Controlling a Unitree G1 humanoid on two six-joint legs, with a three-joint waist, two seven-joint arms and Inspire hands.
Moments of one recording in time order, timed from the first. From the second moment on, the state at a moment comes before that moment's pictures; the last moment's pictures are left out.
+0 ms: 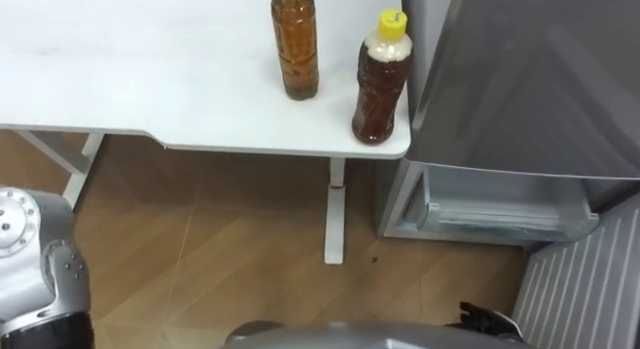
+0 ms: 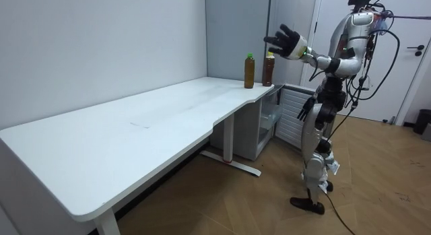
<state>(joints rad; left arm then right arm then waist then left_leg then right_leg) 0.12 0.25 0.38 -0.26 -0.30 -0.16 0.80 0.14 -0.22 0.04 1.14 0.10 0.01 0.09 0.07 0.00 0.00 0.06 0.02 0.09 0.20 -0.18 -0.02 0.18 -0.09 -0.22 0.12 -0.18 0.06</state>
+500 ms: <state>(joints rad) 0.09 0.26 0.21 -0.41 -0.30 -0.16 0.38 0.08 -0.23 0.02 1.21 0.09 -0.04 0.14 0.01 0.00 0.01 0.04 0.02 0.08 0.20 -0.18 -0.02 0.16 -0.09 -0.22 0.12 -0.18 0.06</state>
